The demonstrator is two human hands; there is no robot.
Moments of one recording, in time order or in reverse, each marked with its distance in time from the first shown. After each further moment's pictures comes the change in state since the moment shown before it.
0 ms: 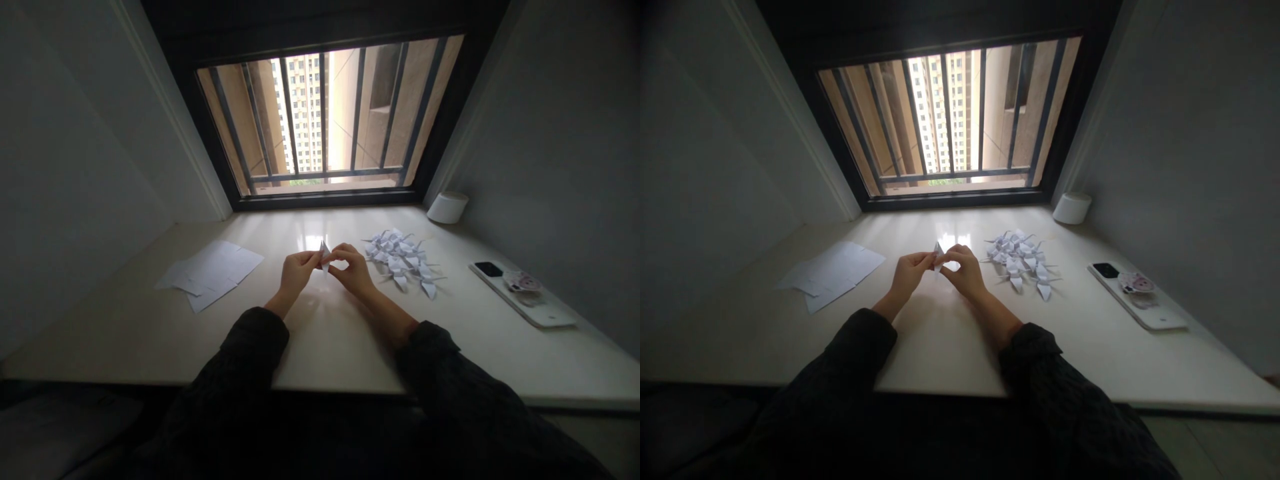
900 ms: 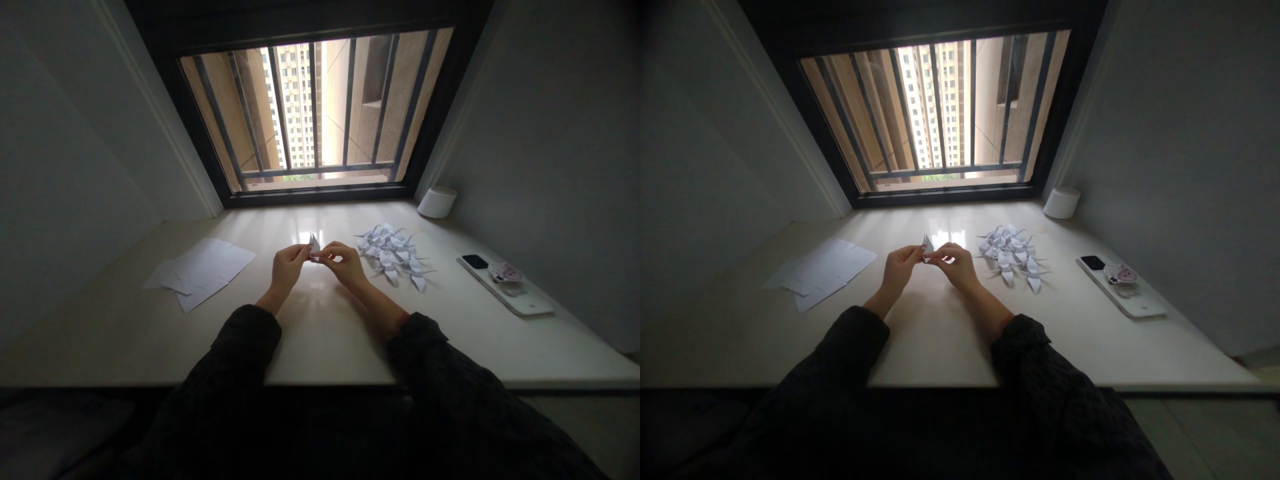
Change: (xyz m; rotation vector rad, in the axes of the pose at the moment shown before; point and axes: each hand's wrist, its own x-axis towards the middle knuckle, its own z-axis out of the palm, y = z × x) left_hand 0.000 0.010 0.001 -0.058 0.067 0.045; right_hand 0.003 -0.004 -0.001 0.232 0.010 0.156
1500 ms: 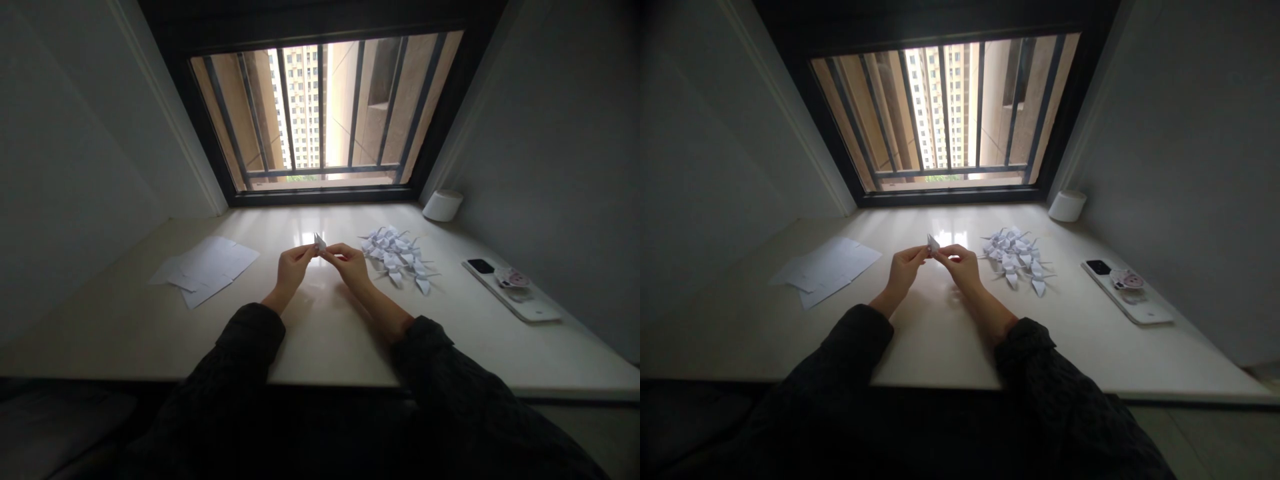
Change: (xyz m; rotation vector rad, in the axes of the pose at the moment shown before) left_hand -0.002 -0.004 0.002 0.030 0.036 -0.027; right_hand -0.003 -0.001 0.006 0.149 0.143 0.248
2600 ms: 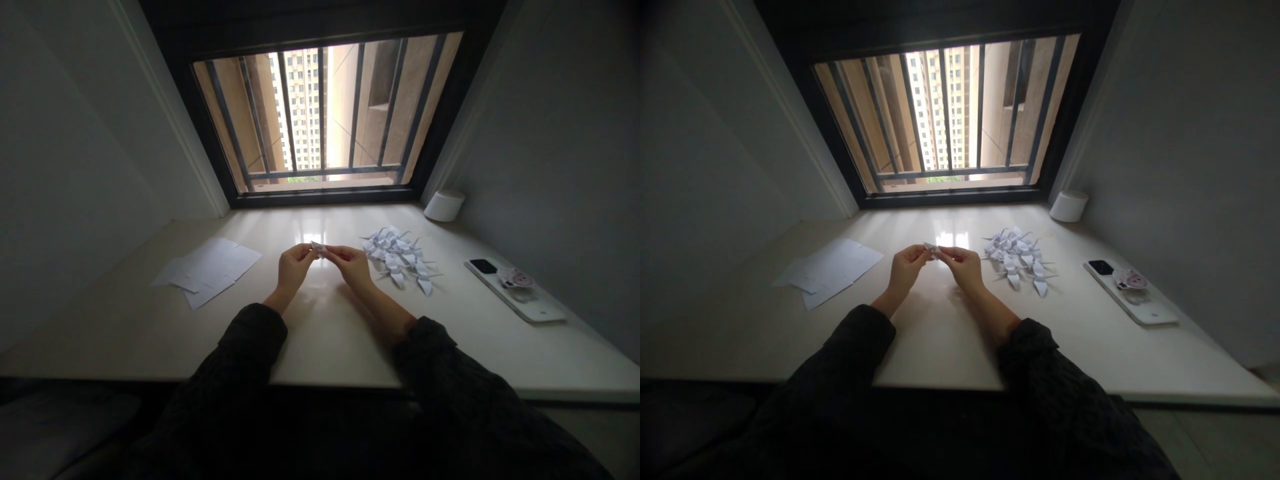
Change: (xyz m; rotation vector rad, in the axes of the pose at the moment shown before) left_hand 0.000 0.004 0.000 -0.077 -0.034 0.001; right_hand 0.002 0.002 0.001 0.093 -0.016 0.047
